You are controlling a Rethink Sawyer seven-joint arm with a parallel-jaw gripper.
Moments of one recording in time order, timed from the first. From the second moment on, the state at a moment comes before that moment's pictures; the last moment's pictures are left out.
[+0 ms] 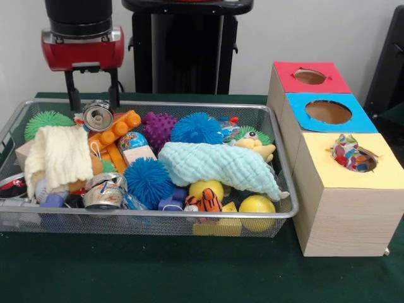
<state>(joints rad) -0.78 -0.74 0.46 1.58 -0.45 0.82 1.42</state>
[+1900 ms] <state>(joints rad) -1.02 -0.75 0.55 1.75 -0.60 0.76 1.42</state>
